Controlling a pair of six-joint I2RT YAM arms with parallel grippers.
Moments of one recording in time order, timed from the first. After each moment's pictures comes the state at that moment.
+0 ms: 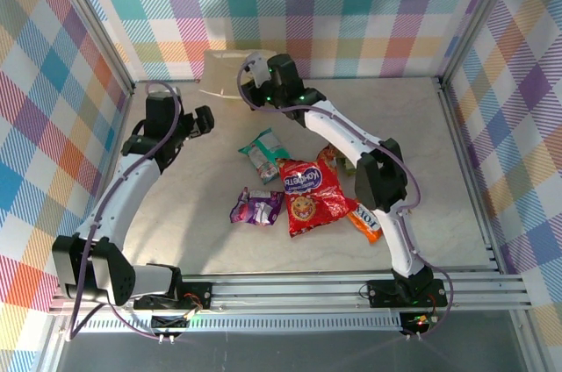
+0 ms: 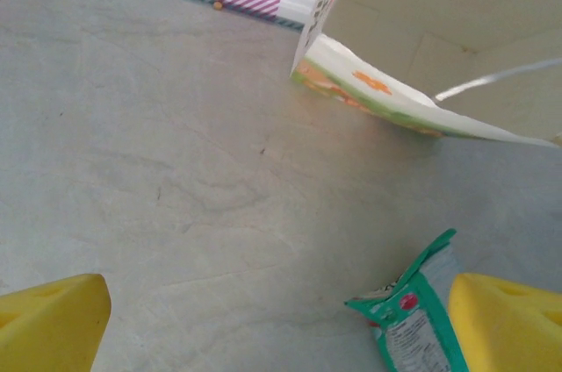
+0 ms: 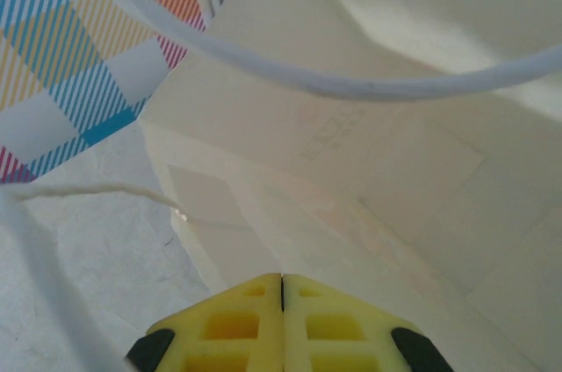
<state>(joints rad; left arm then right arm) -0.13 1.31 1.17 -0.47 -0.10 -0.37 0.64 2.26 2.13 -0.24 -0.24 0.00</state>
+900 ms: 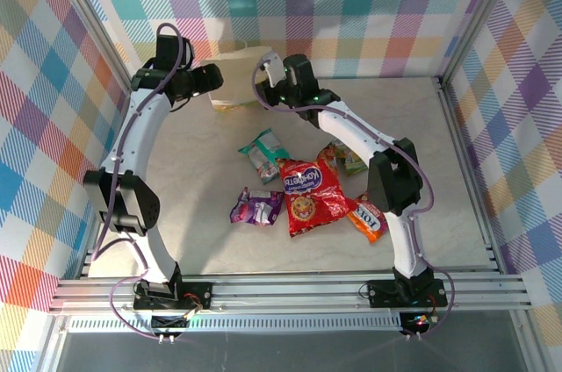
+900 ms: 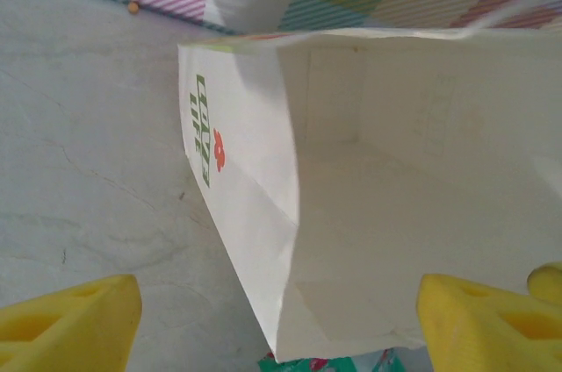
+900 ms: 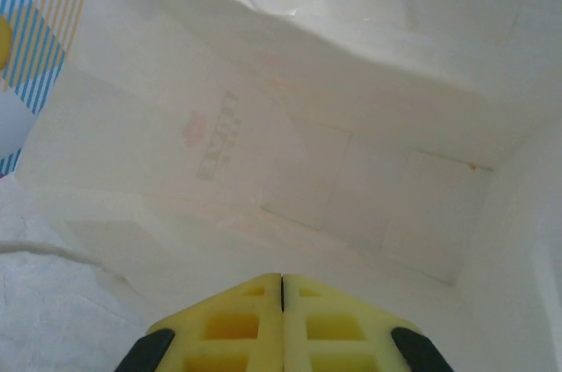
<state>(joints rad) -0.12 1.81 1.90 -0.85 0.06 -0.40 0.59 2.15 1.95 -0.18 -0.24 -0.01</state>
